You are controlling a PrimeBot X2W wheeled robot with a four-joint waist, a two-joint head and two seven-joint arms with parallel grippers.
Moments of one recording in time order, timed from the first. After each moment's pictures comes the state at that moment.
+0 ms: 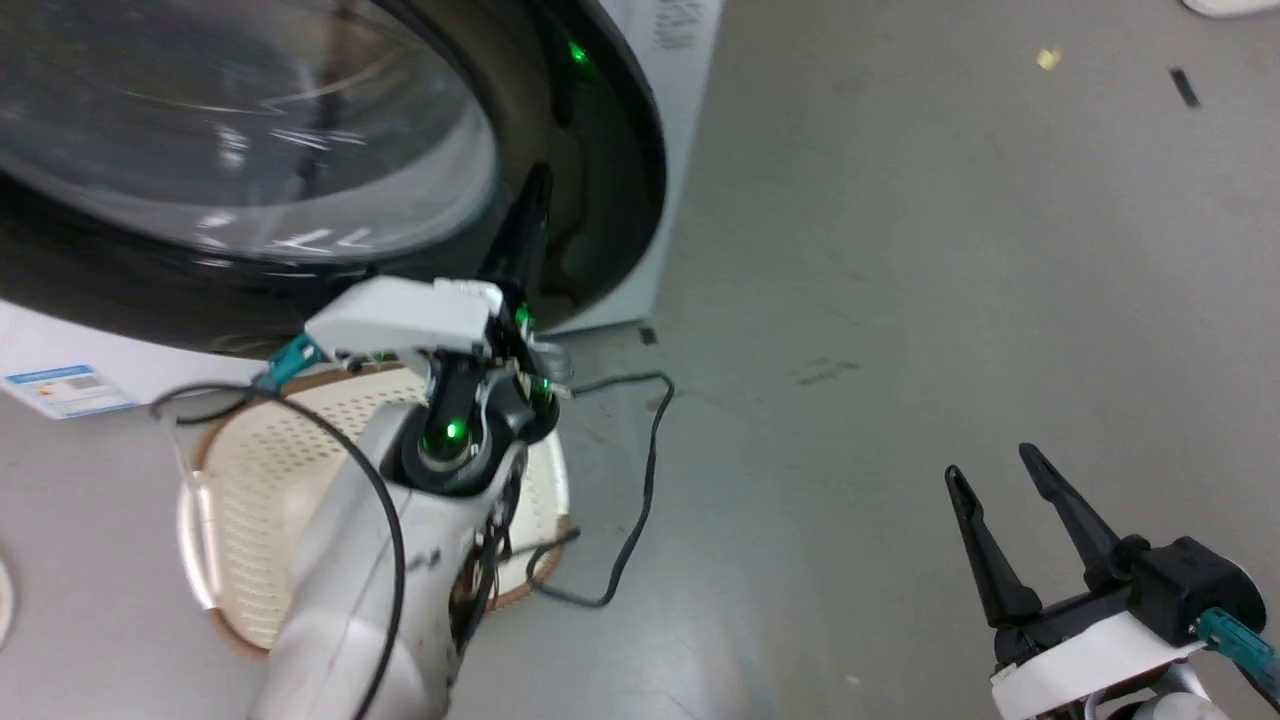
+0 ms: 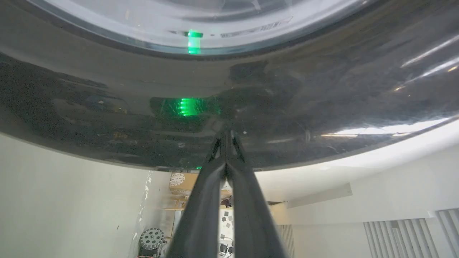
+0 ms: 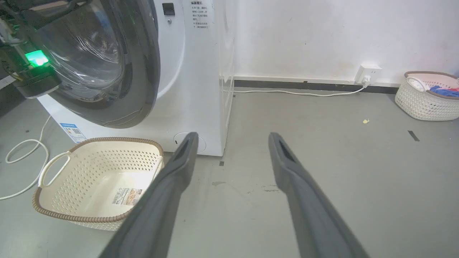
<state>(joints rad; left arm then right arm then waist) -0.73 0.05 -0.33 0.52 -1.83 -0.13 -0.10 -0.08 -0.19 0.11 0.13 0.21 0.13 -0.26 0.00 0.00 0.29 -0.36</state>
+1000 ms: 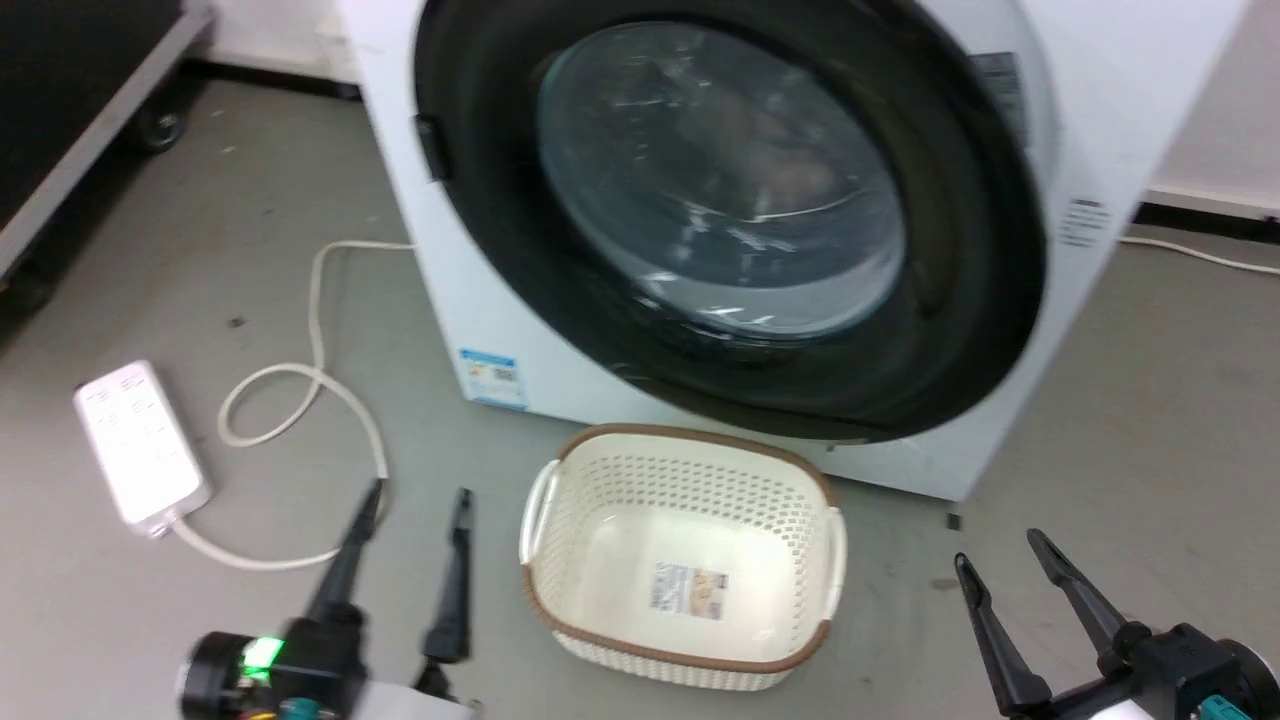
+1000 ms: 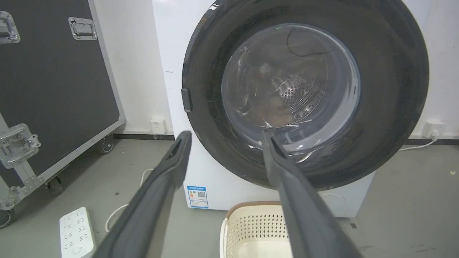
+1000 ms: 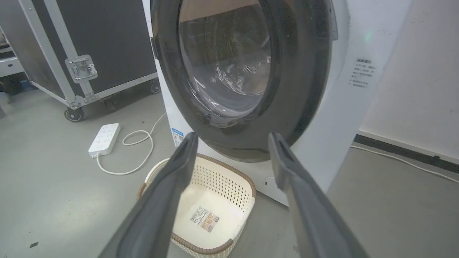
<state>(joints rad) 0.05 0.08 -0.06 -0.05 -0.06 -0.07 -0.26 0.07 -0.20 0.10 0.07 0.16 0.13 -0.26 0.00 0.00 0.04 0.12</state>
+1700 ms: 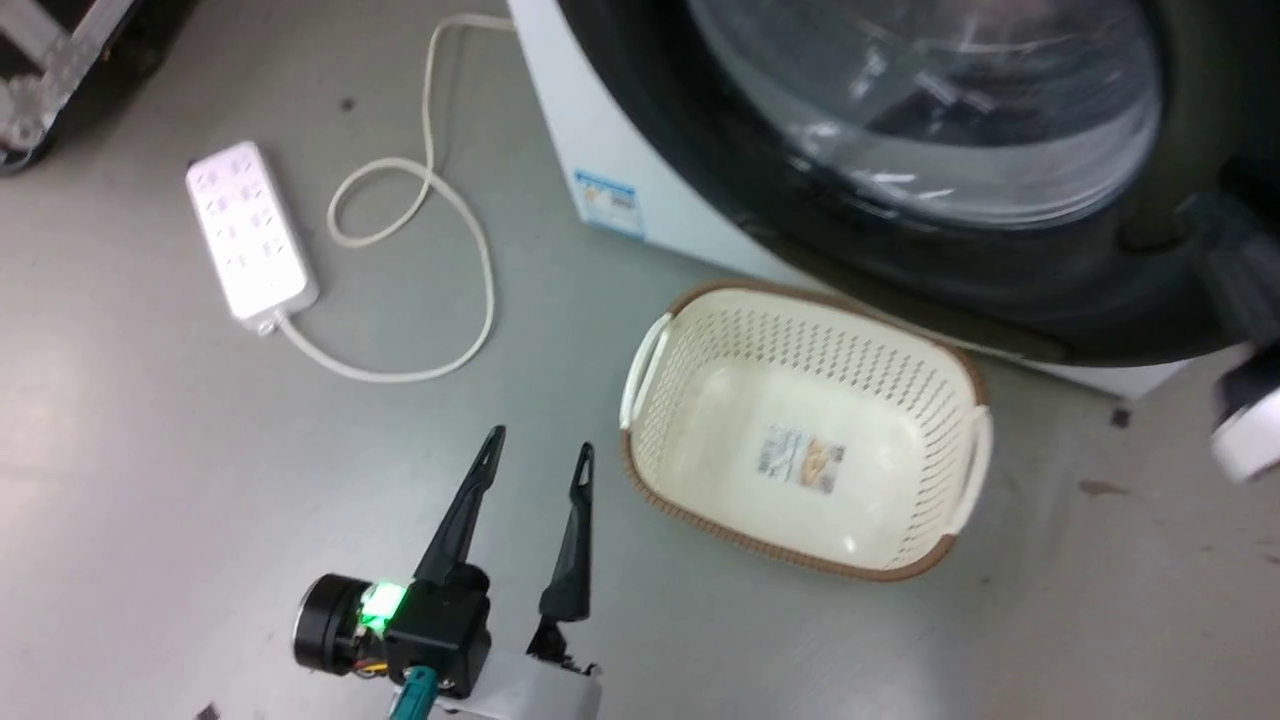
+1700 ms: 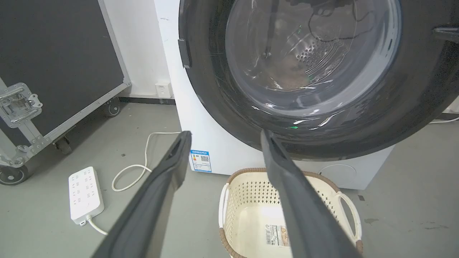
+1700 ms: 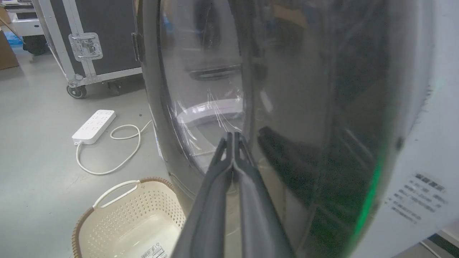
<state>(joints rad) -0.04 0.05 -0.29 -0.06 -0.04 0.08 -0.26 -0.48 -0.64 0.26 0.18 0.43 0.13 -0.15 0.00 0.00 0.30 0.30</state>
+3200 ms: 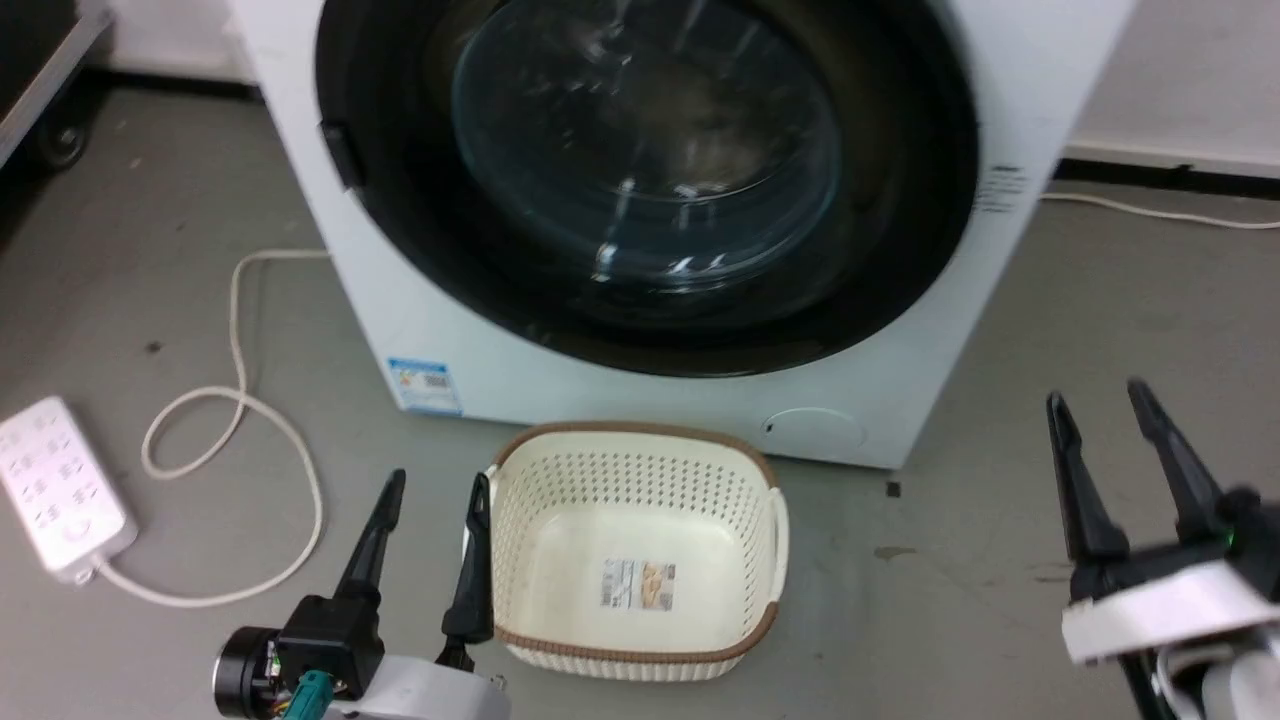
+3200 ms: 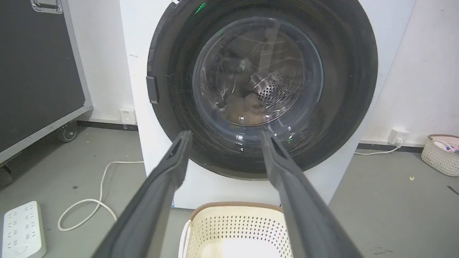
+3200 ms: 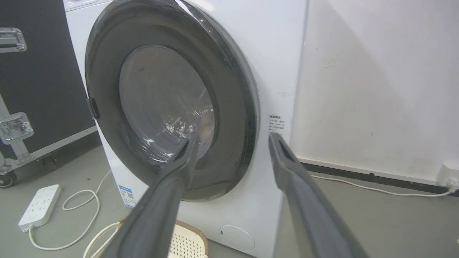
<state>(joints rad) 0.00 0.05 -0.12 0.01 -0.12 0.00 -0.26 -0.17 -0.20 -0.02 0.13 0.23 0.13 -0.26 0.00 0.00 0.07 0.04</state>
